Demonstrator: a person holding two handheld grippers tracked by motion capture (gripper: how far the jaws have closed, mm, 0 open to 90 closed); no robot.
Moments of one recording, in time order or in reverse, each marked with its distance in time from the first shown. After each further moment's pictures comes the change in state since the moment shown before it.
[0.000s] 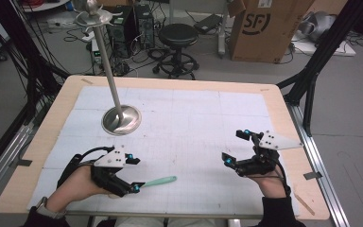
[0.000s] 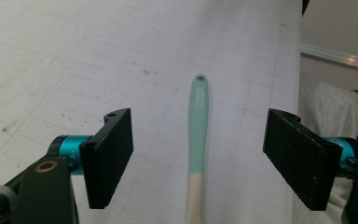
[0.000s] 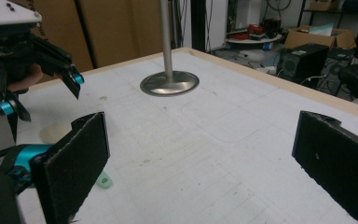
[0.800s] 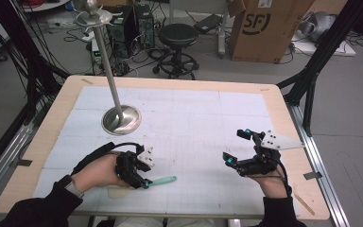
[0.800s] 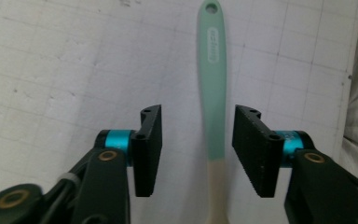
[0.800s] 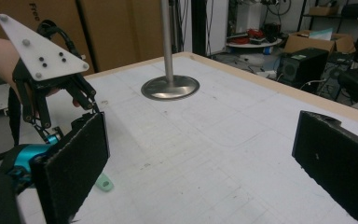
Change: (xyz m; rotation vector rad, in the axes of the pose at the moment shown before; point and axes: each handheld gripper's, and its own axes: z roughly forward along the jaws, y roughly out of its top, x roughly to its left) left arm 0.010 0.027 0.055 0.462 -0.052 0.084; right arm 0.000 0.002 -0.001 -0.006 0.006 -0.002
